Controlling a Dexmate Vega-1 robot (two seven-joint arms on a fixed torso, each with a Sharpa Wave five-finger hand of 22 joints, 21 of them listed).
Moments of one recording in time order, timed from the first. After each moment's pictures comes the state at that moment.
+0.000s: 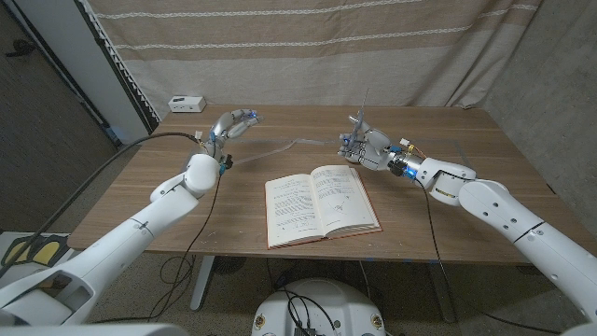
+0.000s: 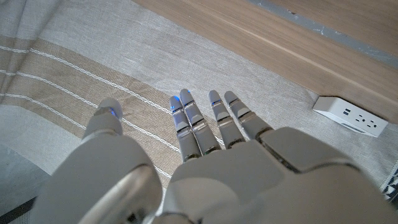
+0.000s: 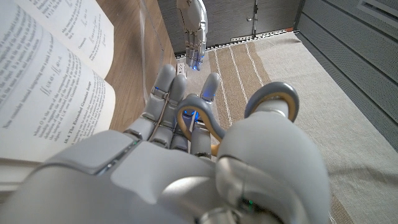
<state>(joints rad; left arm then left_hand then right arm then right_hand) 0.81 0.71 0.47 -1.56 0.03 -0.02 0.38 0.49 -0.14 0.29 -0.13 0.37 0.60 -0.14 0.23 0.20 0.63 -0.20 0.24 0.23 0.46 -0.05 0.22 0.19 0.34 -0.04 0.22 0.19 -0.96 -0.76 -0.32 -1.86 1.18 -0.27 0.27 0.81 0.04 -0.20 -0.03 0.48 0.61 0.14 0.67 0.95 0.21 0.10 1.36 1.10 0.27 -0.04 1.29 0.56 0.32 -0.04 1.37 0.18</state>
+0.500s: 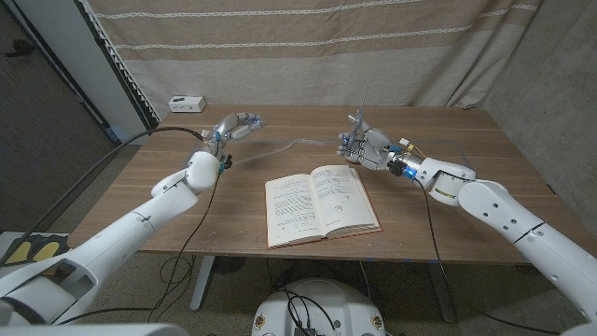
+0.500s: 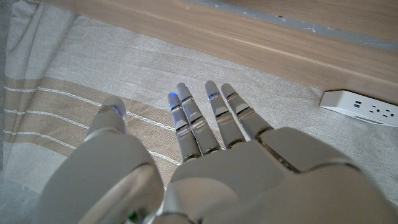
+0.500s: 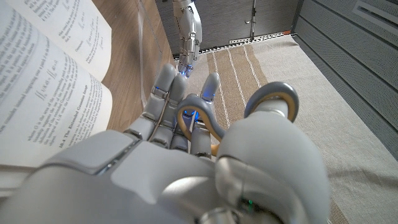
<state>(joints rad) 0.76 0.73 0.53 -1.51 0.12 0.02 0.33 0.51 -0.12 0.29 -0.14 0.37 0.67 -0.12 0.24 0.20 0.73 -0.19 0.28 0.23 0.58 -0.06 0.25 0.21 0.44 -0.05 0.26 0.20 -0.96 -0.76 -0.33 -1.86 1.18 -0.26 0.27 0.81 0.05 -0.21 -0.03 0.48 0.61 0.14 0.66 0.94 0.21 0.10 1.36 1.09 0.27 -0.04 1.27 0.56 0.32 -0.04 1.35 0.18</state>
